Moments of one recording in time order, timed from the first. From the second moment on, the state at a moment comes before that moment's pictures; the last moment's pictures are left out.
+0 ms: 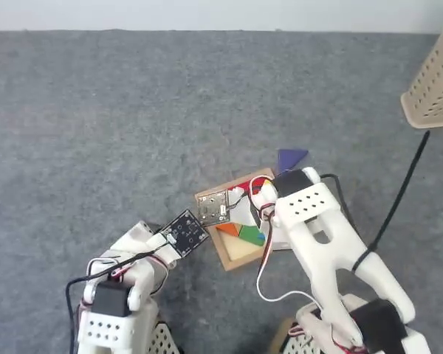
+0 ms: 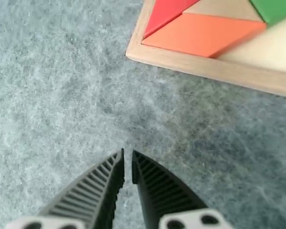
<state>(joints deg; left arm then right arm) 2.5 -103.7 97.1 75.6 -37.8 -29.0 -19.2 39.7 76.1 69.3</state>
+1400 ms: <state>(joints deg) -23.5 -103.7 97.1 65.5 -31.2 -25.3 -9.0 37.6 69.9 69.3</state>
